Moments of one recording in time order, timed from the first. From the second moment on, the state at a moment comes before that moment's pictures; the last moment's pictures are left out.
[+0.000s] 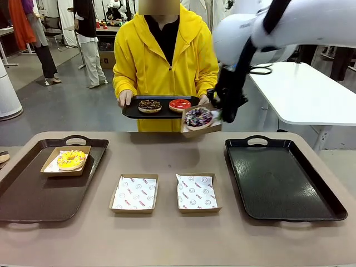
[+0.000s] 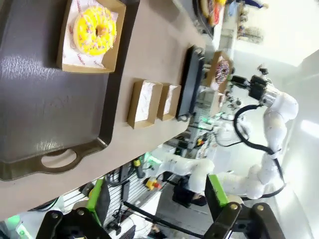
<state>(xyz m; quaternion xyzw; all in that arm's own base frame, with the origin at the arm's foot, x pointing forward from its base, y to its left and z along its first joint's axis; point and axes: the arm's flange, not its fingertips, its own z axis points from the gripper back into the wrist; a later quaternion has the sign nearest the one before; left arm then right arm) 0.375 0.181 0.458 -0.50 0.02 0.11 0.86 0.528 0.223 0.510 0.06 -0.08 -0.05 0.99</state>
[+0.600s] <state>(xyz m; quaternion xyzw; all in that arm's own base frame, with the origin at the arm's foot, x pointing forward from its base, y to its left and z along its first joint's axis) 0.400 0.010 0.501 -0.30 0.09 0.03 0.95 0.502 0.053 0.544 0.05 -0.05 -0.05 1.00</state>
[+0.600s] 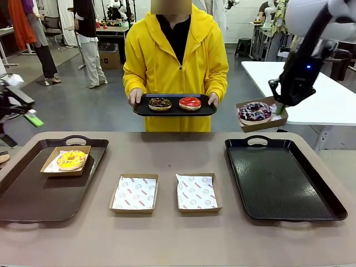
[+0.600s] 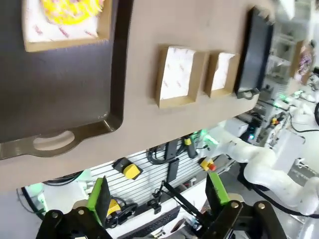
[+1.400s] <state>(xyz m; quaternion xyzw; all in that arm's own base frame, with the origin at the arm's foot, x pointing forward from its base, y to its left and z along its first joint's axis) 0.400 -0.113 0.426 -0.16 0.07 0.00 0.99 0.525 0.027 0.467 0.04 -0.03 -0.04 1.00</state>
